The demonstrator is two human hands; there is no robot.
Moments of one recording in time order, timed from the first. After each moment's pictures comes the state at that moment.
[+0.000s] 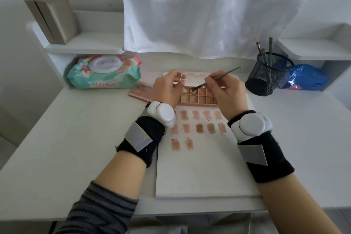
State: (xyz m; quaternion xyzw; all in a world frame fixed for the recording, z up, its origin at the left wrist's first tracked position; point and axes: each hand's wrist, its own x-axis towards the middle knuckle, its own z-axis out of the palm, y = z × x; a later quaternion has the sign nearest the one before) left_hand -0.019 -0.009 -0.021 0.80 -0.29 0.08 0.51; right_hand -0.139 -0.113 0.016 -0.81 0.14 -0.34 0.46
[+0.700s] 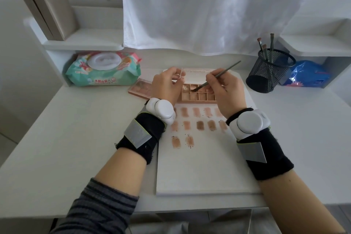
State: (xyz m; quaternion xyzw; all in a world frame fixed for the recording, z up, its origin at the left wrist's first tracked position) left_hand -0.019 -0.007 -0.019 0.80 -0.28 0.05 0.53; right_hand -0.134 -0.112 0.010 -0.81 0.14 -0.34 0.46
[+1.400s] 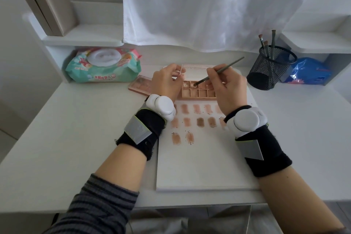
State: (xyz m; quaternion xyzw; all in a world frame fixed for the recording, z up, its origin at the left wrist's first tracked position) left_hand -0.021 -0.007 -0.018 0.80 -0.26 0.05 0.53; right_hand -0.134 -0.109 0.008 -0.80 0.15 -0.38 0.43
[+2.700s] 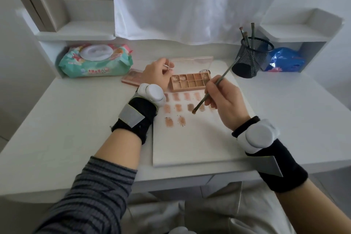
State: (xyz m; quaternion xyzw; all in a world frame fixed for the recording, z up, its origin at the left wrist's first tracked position) left_hand -0.023 0.005 -0.019 0.83 -0.33 0.07 0.44; right_hand -0.205 -0.088 -0.001 -0.81 0.09 -0.29 0.51
